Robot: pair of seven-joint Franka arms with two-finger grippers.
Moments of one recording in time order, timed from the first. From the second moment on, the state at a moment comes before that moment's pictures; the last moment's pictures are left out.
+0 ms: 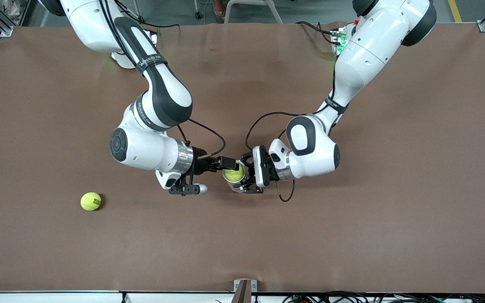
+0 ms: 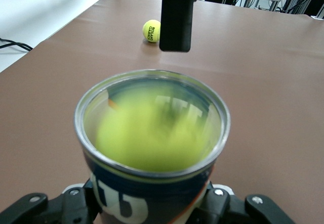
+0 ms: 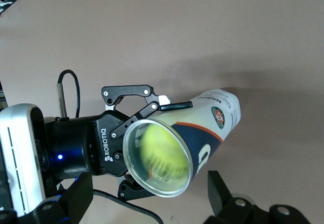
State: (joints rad) left arm -0.36 0.84 -0.32 -1.45 -1.17 2.50 1.82; right arm 0.51 0.62 -0.04 -1.37 0.74 2.11 0.23
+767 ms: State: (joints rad) left arm -0.35 0.84 -0.32 -1.45 -1.17 2.50 1.82; right arm 0.36 0.62 -0.18 -1.36 0.09 2.00 0.24
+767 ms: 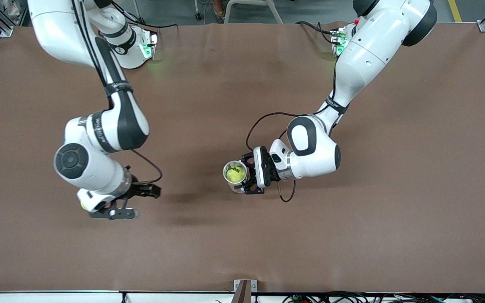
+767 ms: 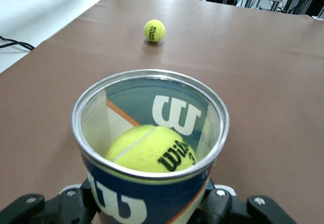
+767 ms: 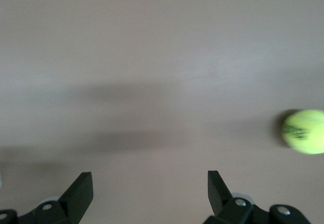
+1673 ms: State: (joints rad) left arm -0.35 0.84 -0.32 -1.45 -1.17 2.50 1.82; right arm 0.07 0.78 -0.18 -1.37 0.06 2.15 -0.35
